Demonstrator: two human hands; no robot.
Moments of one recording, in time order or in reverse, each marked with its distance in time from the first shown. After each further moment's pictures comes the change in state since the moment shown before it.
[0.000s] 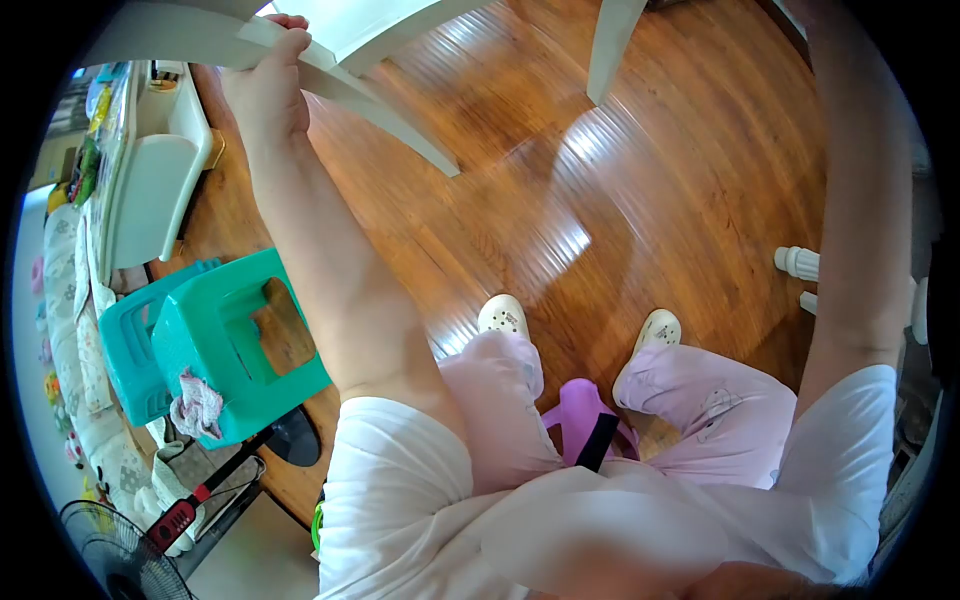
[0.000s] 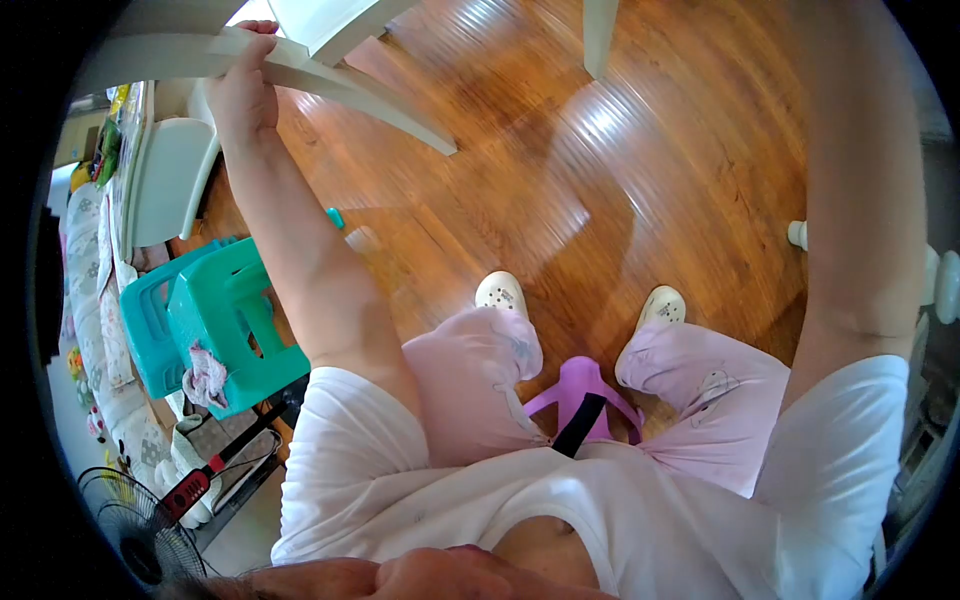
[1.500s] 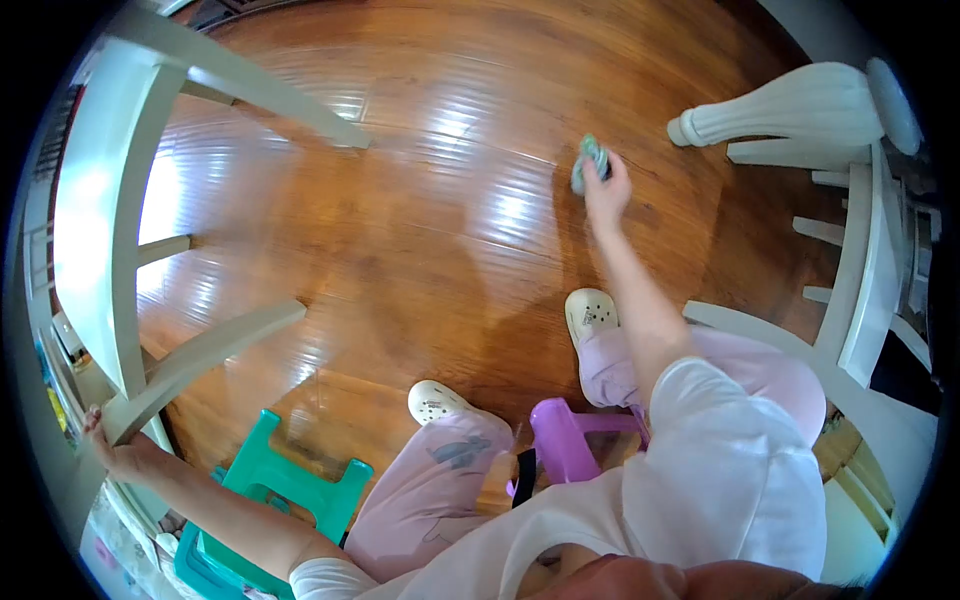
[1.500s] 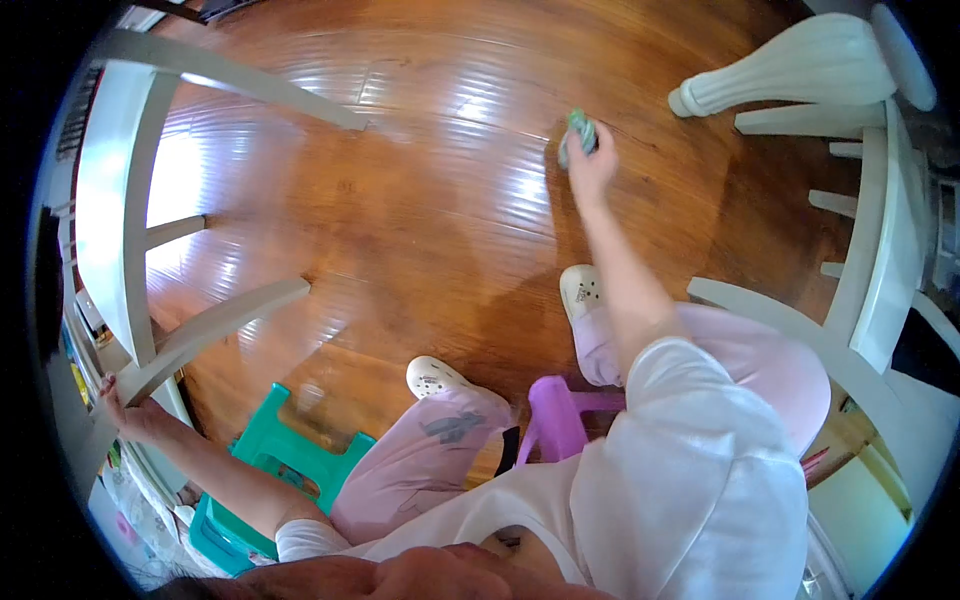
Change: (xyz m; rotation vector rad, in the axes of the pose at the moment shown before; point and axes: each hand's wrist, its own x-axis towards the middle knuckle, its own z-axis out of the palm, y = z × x) left_hand 0.035 -0.032 -0.045 -0.040 0.066 0.139; right_hand -0.524 0.203 0.056 -0.412 1.474 1.146
